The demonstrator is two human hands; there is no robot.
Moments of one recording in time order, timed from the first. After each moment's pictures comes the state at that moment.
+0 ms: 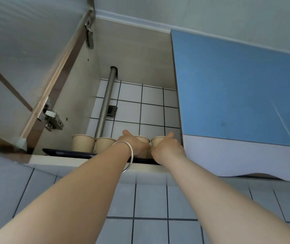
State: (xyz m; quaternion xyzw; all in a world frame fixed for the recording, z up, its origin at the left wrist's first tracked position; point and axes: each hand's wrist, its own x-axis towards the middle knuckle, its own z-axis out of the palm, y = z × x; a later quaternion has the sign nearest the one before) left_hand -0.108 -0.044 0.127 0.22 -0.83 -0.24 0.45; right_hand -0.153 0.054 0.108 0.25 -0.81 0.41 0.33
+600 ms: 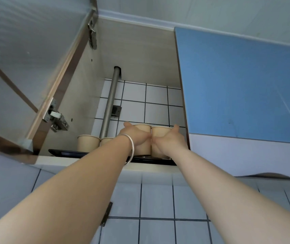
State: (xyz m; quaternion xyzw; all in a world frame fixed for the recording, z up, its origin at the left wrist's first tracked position) left_hand -0.099 -0.049 0.145 0.19 -0.80 -0.28 0.50; right_hand -0.154 0.053 0.119 0.32 -0.73 0.53 0.29
